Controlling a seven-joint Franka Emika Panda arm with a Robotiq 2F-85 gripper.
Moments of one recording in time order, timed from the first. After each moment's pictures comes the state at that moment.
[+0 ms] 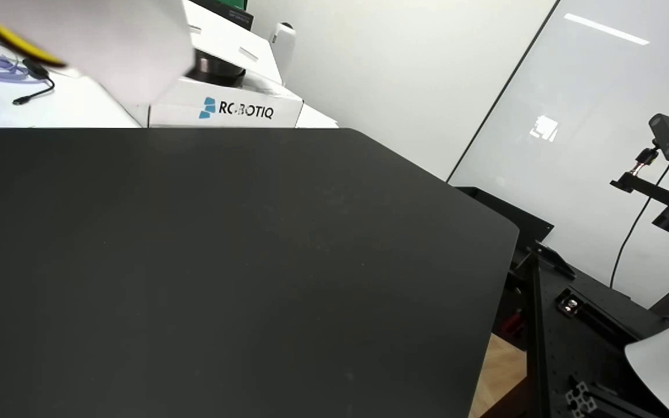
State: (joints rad) arm 0.63 0.71 0.16 -1.60 -0.49 2.52 0.00
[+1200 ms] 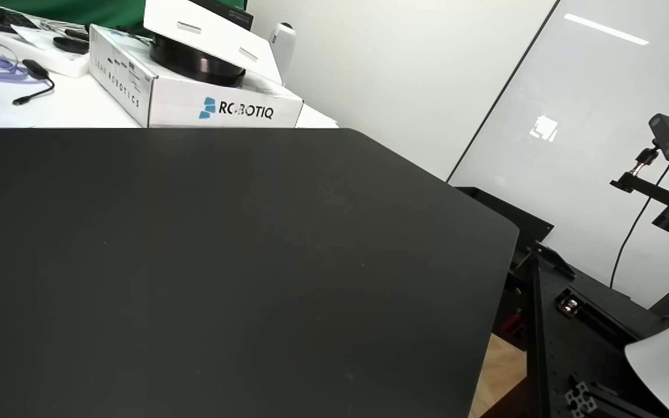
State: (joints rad) arm 0.62 0.89 0.16 -1.25 -0.29 2.21 -0.09
